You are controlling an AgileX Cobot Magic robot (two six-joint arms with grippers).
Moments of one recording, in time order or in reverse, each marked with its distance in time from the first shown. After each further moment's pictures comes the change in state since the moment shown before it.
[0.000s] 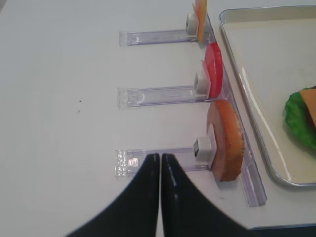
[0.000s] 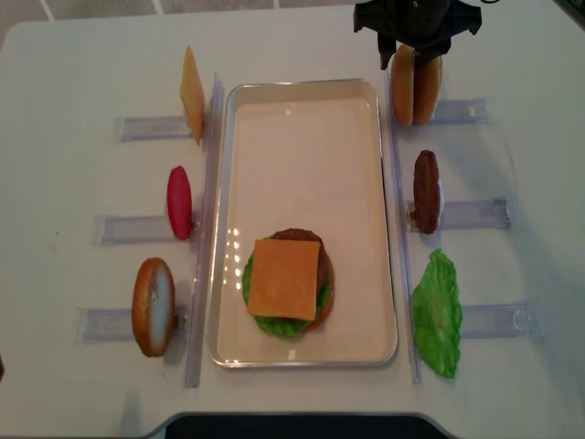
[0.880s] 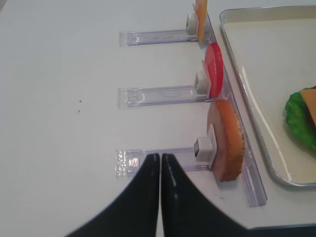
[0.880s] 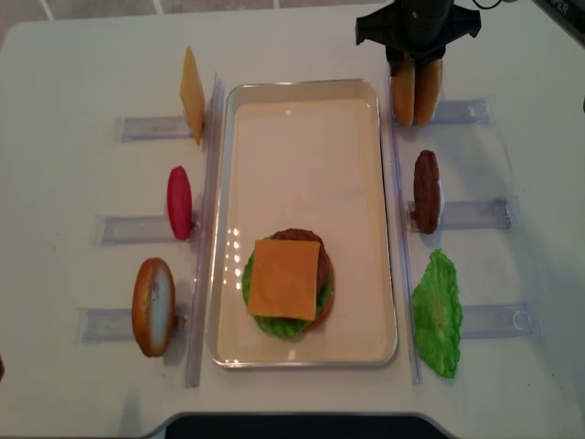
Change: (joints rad) left arm 0.000 0.000 0.000 0.000 0.000 0.000; right arm 0.000 0.029 -0.002 -0.048 -0.013 -0.007
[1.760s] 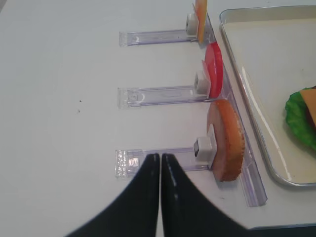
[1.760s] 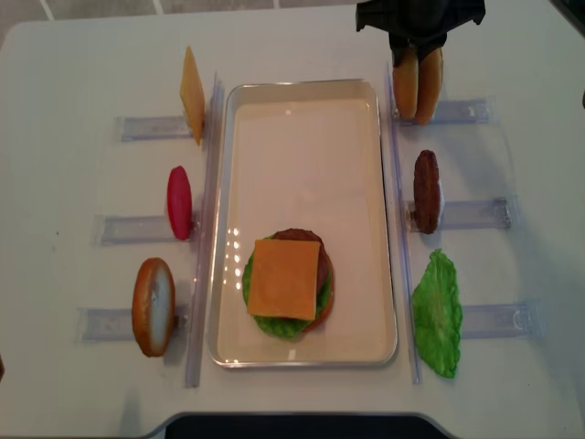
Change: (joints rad) left arm 0.000 0.000 0.000 0.000 0.000 0.000; right arm 0.001 0.005 -0.108 0.008 0.125 0.000
